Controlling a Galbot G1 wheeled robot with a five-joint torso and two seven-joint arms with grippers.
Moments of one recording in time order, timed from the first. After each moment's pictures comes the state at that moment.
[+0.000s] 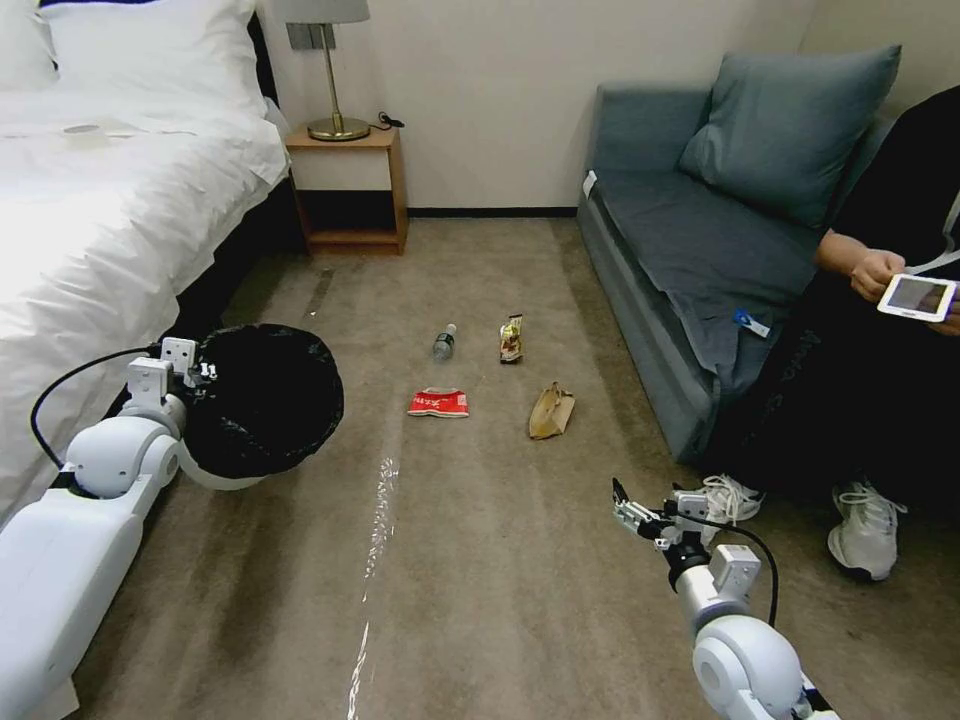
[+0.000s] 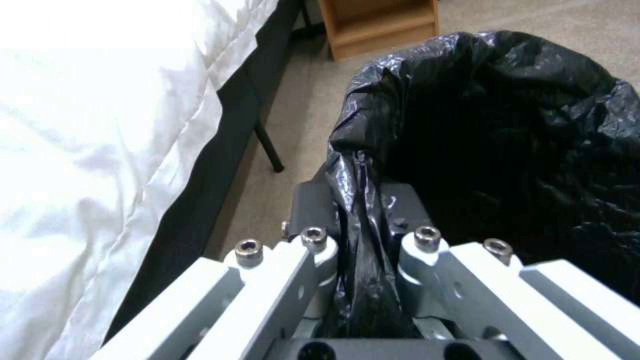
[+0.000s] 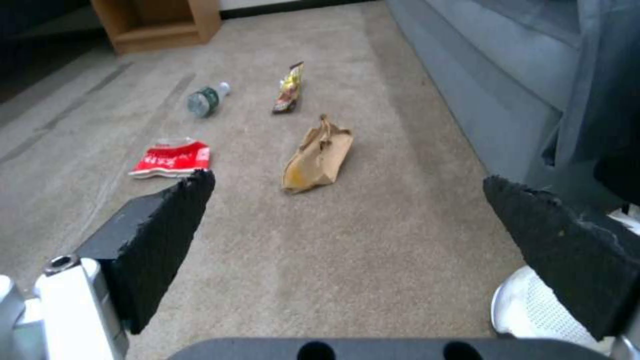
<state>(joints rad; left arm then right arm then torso) 0.86 -0.82 -0.43 -1.55 -0.49 0.44 -0.14 -1.44 1.11 0.36 1.89 0.54 -0.08 0.25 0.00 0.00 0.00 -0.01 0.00</state>
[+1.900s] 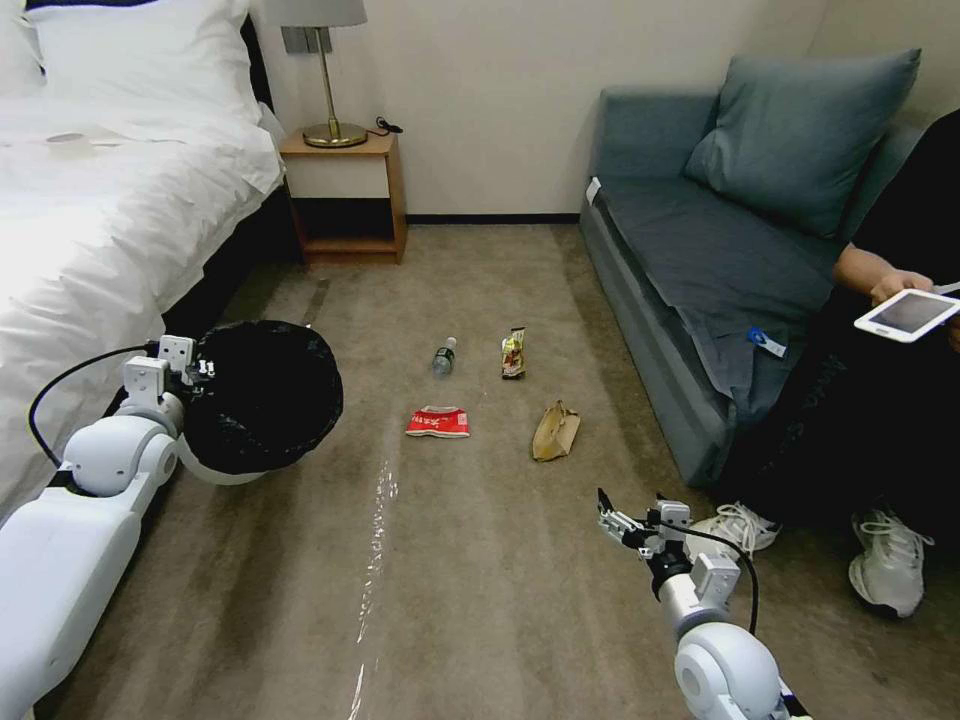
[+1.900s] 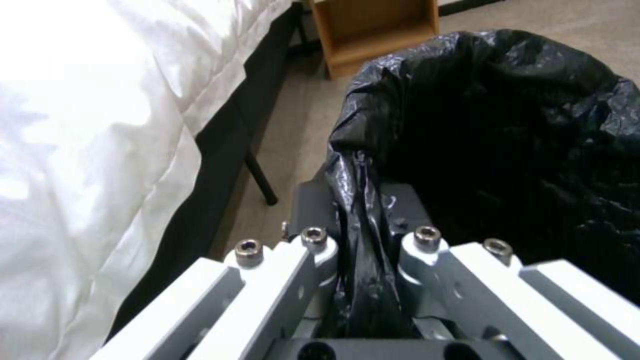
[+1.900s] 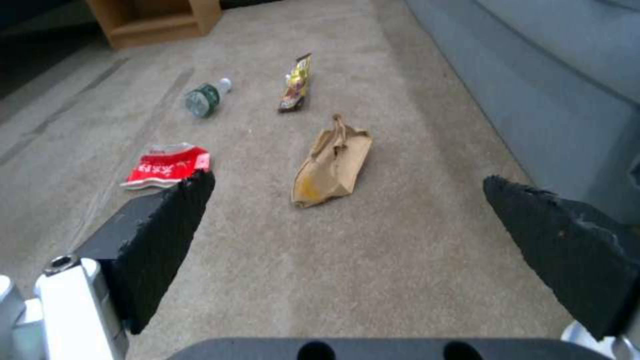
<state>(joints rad) 0.86 -0.81 -0.43 -1.53 -0.48 0.41 -0.12 -1.44 1.15 0.34 1.86 0.52 -0.07 0.23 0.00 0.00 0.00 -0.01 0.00</state>
